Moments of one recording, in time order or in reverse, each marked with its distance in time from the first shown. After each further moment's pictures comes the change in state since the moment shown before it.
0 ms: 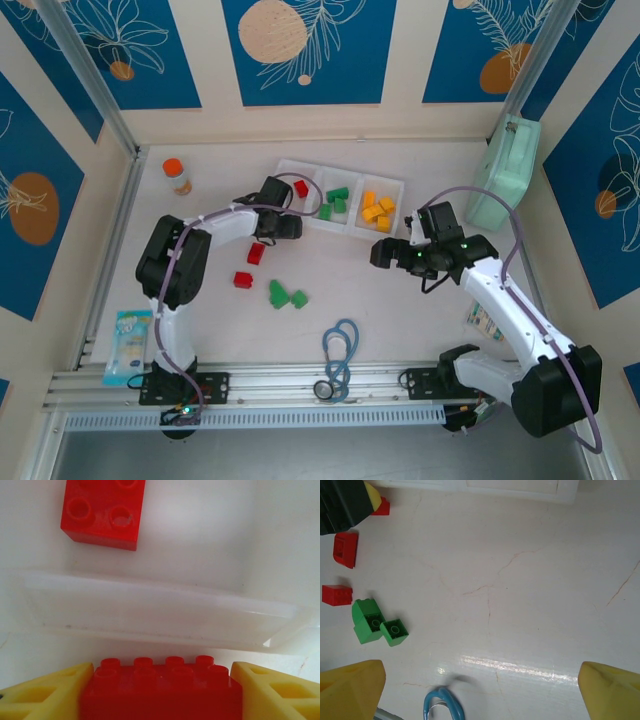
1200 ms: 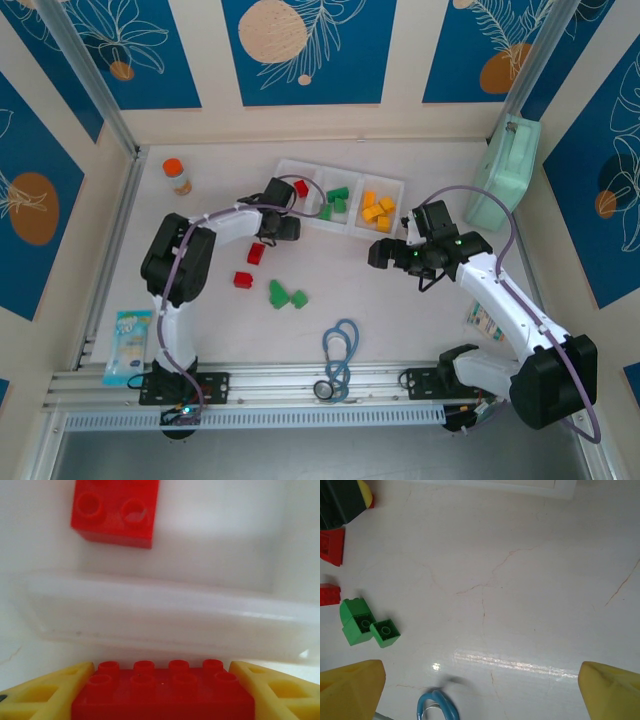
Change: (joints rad) left arm -0.004 0.019 0.012 -0.029 -0.080 0.034; right arm 0.018 0.040 0.006 0.003 0.026 0.000
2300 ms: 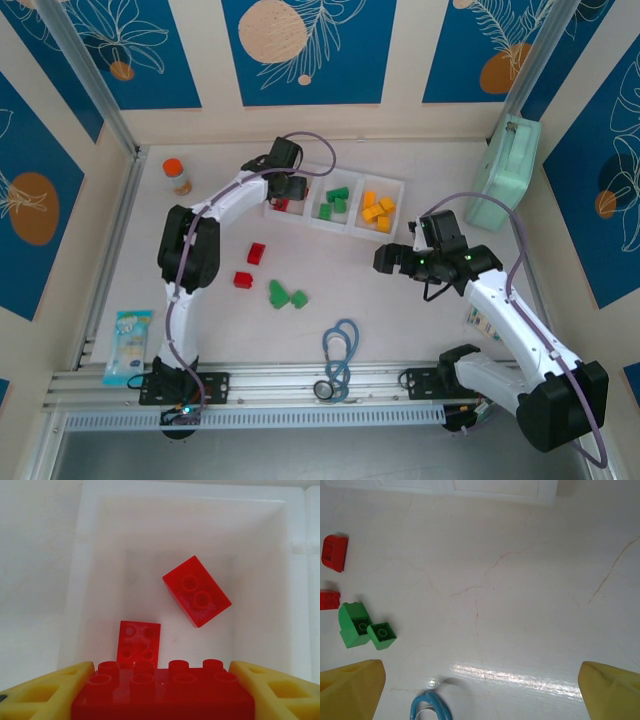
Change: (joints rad) left arm 0.030 0.175 0.498 -0.164 -0.061 0.122; right arm -0.004 -0.125 -0.067 0.012 0.038 0.008
